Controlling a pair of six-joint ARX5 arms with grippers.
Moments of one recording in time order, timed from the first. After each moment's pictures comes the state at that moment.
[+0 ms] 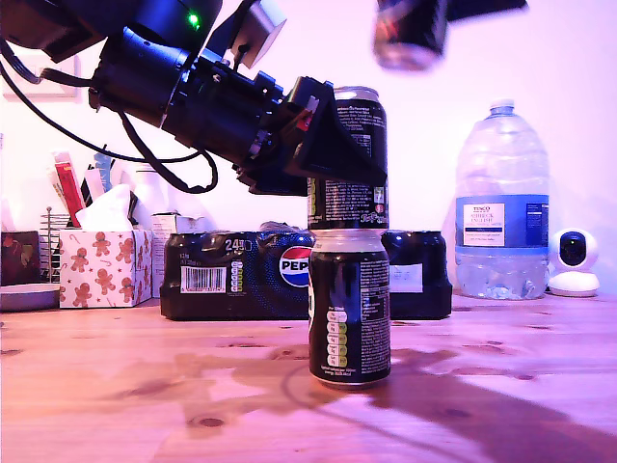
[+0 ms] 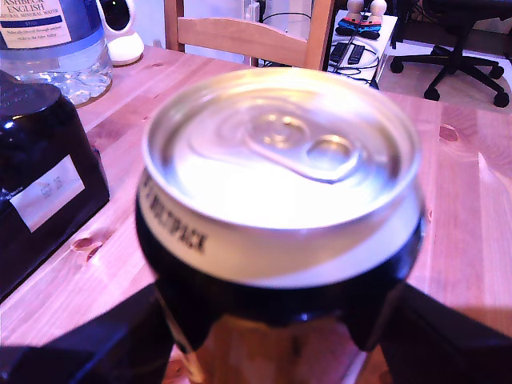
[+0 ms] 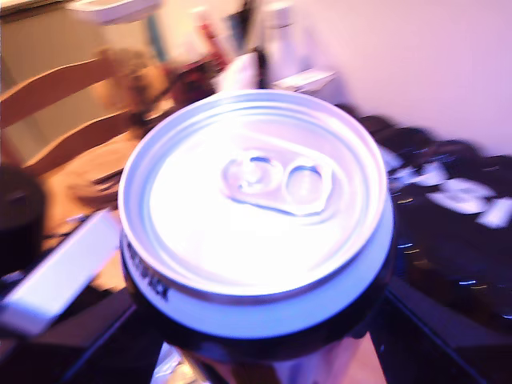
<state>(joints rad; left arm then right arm) -0.66 1.64 0.93 0.26 0.52 0.16 0.44 1.21 1.15 -0.28 -0.33 -0.06</state>
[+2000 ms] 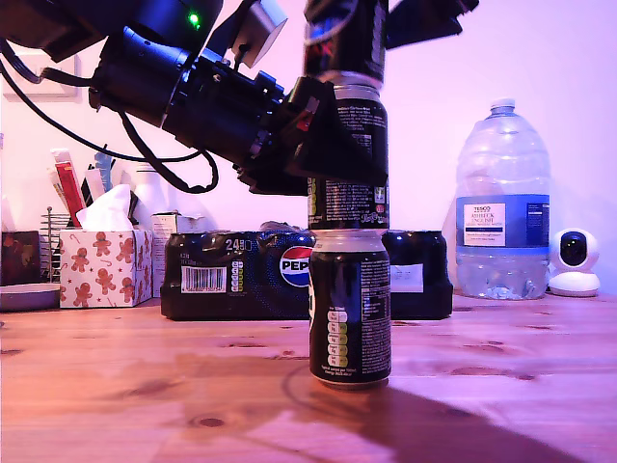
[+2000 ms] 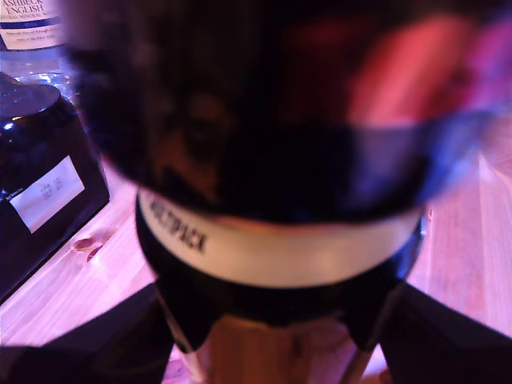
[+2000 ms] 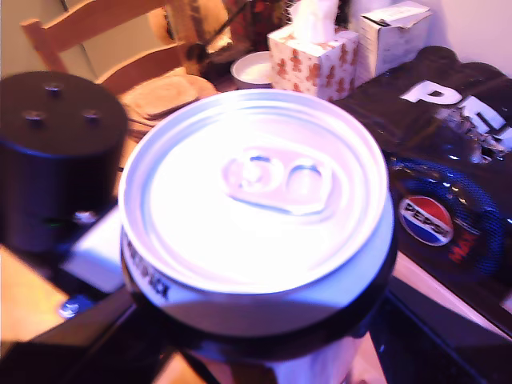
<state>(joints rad) -0.66 1.64 0.93 0.25 0.52 0.17 0.57 1.29 1.15 -0.32 -0.30 -0.11</state>
